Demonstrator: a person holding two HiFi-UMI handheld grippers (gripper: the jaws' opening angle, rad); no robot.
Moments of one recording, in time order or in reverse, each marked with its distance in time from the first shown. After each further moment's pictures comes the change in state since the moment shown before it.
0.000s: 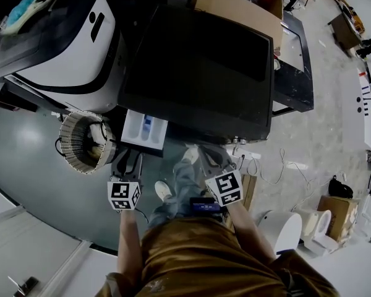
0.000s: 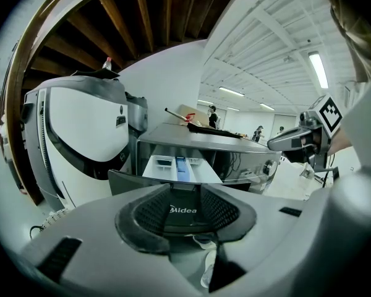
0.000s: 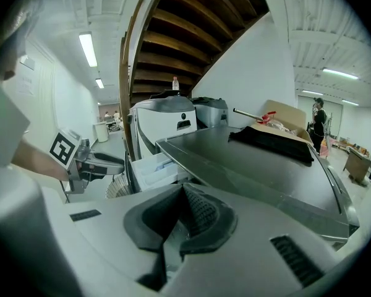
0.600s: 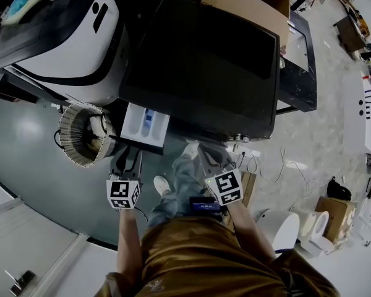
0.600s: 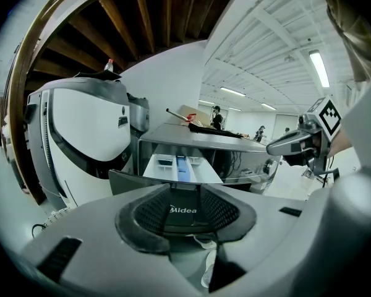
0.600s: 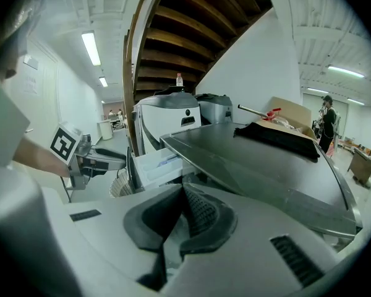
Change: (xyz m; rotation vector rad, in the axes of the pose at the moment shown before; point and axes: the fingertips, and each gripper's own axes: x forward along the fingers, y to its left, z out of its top) left arm -0.007 0.000 -0.004 0.001 -0.007 0.017; right arm 0.006 0.010 -0.012 -0.015 0.023 0.039
